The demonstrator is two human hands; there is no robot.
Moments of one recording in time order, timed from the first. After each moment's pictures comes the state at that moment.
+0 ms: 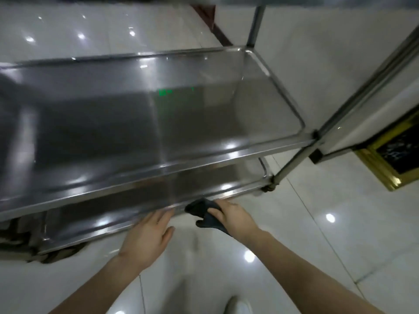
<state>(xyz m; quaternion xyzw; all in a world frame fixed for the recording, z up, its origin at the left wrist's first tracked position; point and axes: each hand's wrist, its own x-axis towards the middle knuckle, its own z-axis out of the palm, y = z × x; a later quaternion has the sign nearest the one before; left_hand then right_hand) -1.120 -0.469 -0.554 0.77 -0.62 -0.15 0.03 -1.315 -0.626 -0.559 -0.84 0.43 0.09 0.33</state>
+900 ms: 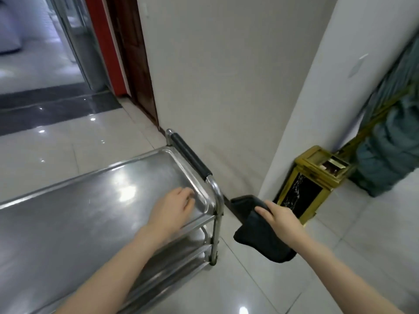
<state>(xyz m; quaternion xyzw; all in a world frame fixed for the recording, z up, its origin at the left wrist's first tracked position) -1.274 -0.696 0.042 0.64 -0.72 -0.07 0.24 -1.580 -0.721 0.050 -0.74 0.60 -0.12 0.26</state>
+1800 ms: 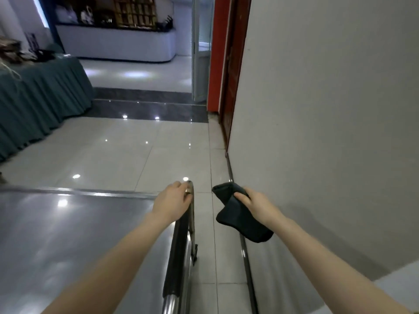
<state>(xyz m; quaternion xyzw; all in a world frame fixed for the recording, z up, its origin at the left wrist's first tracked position) -1.251 -1.024 0.076 0.86 -0.47 -0.01 0.22 -1.450 -1.196 0.093 -0.89 0.32 -0.07 0.32</state>
